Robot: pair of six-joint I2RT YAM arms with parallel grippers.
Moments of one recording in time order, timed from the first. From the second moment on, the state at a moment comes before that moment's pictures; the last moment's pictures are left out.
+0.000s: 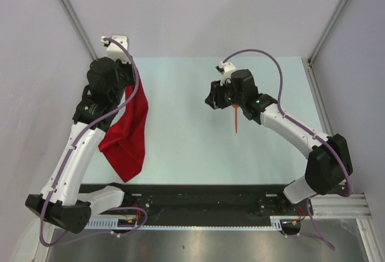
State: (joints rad) left arm -0.31 1.13 1.37 -0.39 -0.25 0.04; right arm 0.57 1.51 1.23 -0.19 -0.20 0.23
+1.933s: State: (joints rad) left arm -0.48 1.29 1.54 -0.41 -0.02 -0.16; right arm 0.92 1.78 1.09 0.32 -0.11 0.51
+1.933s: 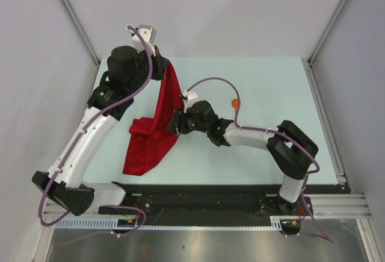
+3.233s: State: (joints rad) left arm -0.48 1.28 1.56 -0.41 -0.04 -0.16; right arm 0.90 2.07 1.29 0.55 -0.16 0.38
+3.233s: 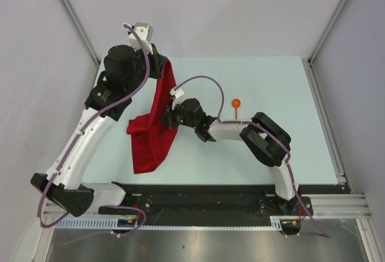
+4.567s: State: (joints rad) left arm -0.27 0.76 1.91 -0.59 -0.11 0.13; right arm 1.78 1.24 1.40 0.33 1.13 -0.97
